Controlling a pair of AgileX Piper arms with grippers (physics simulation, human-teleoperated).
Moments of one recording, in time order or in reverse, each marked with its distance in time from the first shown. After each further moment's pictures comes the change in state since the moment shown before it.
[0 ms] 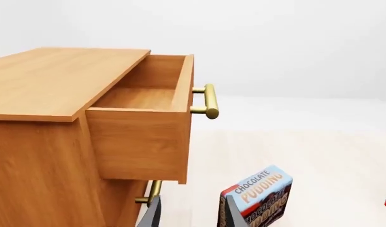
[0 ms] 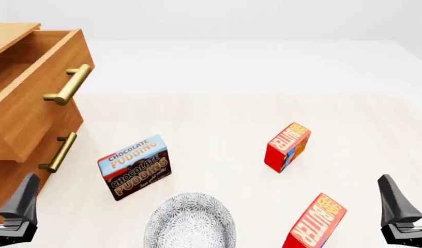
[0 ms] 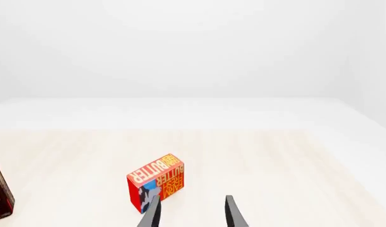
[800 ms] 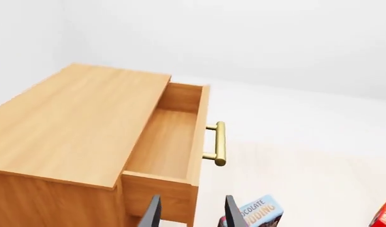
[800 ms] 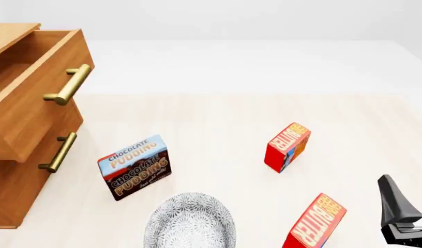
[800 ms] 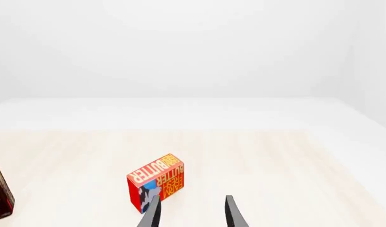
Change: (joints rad) left arm 0.082 0.257 -0.613 0.480 -0.065; right arm 0.000 -0.001 0.001 0.000 0.000
